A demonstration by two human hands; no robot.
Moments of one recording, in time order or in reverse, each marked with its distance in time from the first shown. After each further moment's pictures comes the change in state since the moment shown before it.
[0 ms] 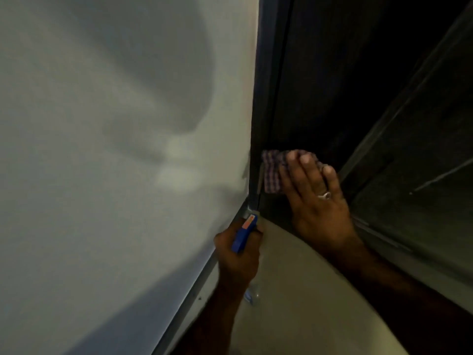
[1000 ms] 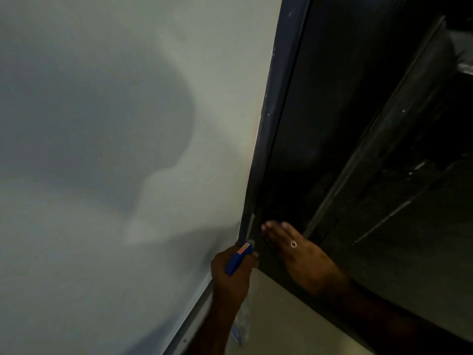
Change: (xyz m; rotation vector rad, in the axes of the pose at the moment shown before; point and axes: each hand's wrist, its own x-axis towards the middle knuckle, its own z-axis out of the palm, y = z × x) left_hand 0.010 0.066 0.010 -0.205 0.019 -0.161; right_hand 0.033 0.026 -0.072 -0.197 -0.433 -0.518
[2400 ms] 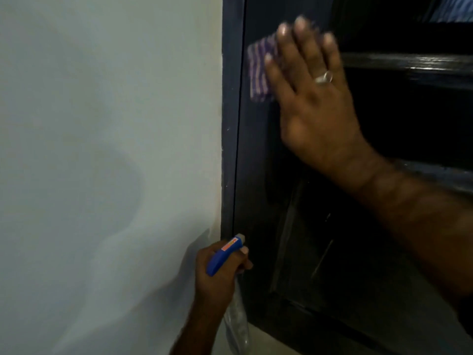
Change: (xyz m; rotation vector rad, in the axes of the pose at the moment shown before) left_hand -0.010 0.196 0.046 0.026 -0.236 0.209; right_hand 0.001 0.279 -0.286 -0.165 0.727 0.661
